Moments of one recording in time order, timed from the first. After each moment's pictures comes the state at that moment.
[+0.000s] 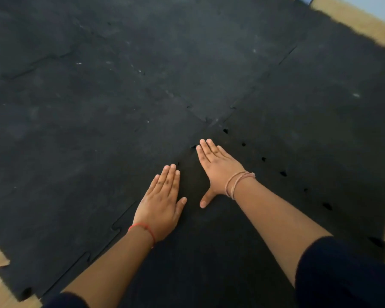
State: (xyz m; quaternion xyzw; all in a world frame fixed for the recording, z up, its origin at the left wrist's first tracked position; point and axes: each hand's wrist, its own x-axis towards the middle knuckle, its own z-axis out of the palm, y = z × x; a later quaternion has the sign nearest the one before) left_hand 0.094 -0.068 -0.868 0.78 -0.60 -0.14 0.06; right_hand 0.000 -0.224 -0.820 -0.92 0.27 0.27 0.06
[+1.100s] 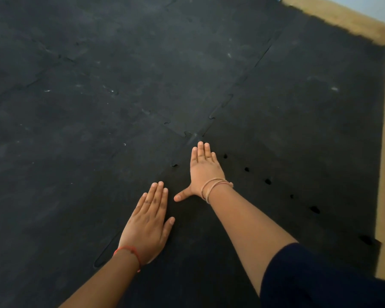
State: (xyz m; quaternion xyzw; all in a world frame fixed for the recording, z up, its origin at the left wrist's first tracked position) left_hand 0.099 -0.084 -0.863 0.76 -0.64 -0.12 0.02; right_hand 0.022 -0.254 -0.833 -0.86 0.42 0.26 0.11
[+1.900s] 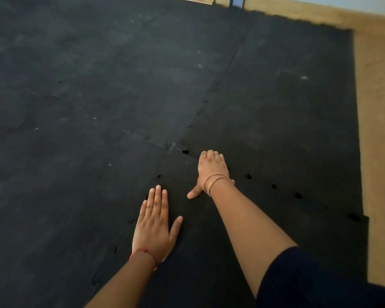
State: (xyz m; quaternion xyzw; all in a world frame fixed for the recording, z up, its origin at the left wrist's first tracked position) left_hand 0.068 -0.109 -0.871 0.79 -0.60 -0.13 0.04; right_hand -0.027 -0.277 -0.823 -0.81 0.54 0.17 0.14
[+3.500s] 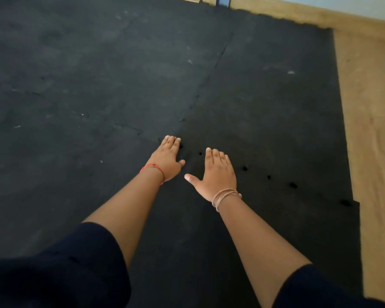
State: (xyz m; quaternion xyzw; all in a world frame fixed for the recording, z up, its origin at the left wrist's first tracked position) left_hand 0.096 -0.252 -0.846 0.71 -0.66 -0.22 0.05; right_hand -0.059 -0.242 -0.851 -0.81 0.58 0.01 0.12
